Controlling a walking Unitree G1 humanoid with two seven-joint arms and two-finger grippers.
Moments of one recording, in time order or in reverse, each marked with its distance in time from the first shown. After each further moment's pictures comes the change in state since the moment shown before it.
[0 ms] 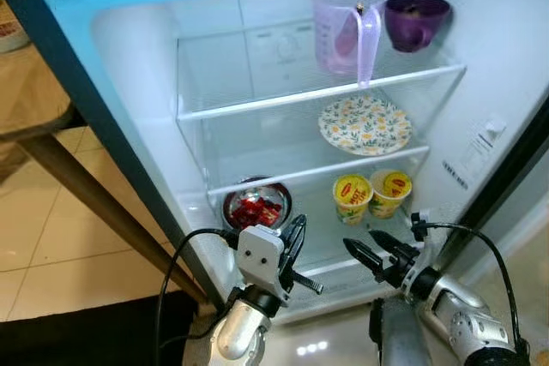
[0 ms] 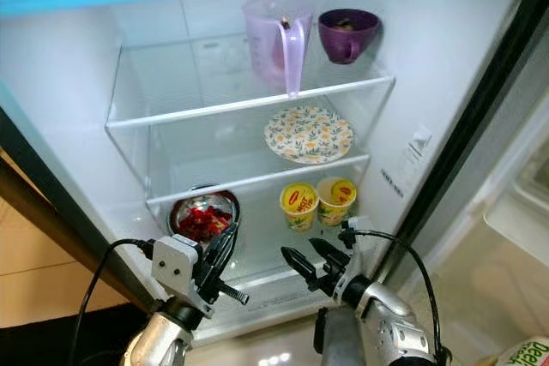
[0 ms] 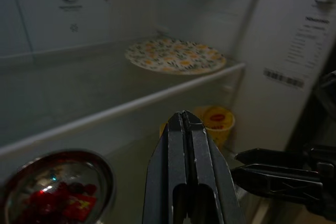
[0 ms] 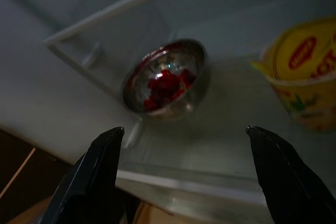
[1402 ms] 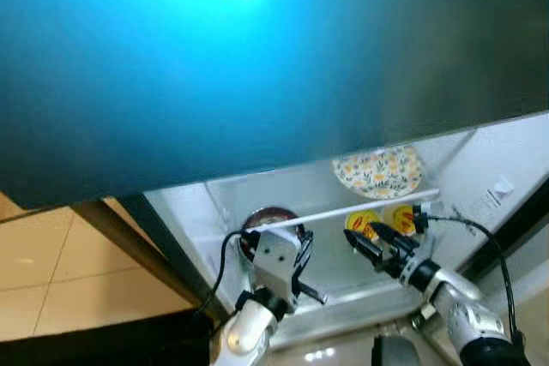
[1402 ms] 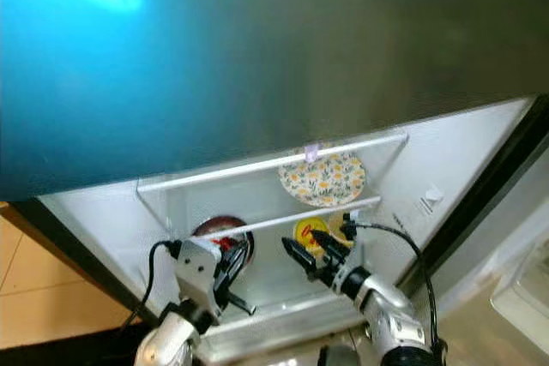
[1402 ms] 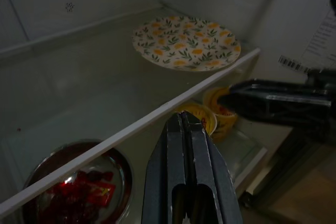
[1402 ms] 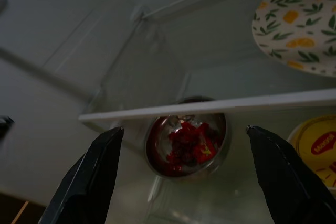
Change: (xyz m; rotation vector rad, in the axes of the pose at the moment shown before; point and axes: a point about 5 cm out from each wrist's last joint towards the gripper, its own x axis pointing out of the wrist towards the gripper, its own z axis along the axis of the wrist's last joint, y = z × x) left arm 0.003 -0.006 -0.032 -0.013 0.223 -0.029; right arm 0.005 -0.003 0.007 0.010 -0.042 -0.005
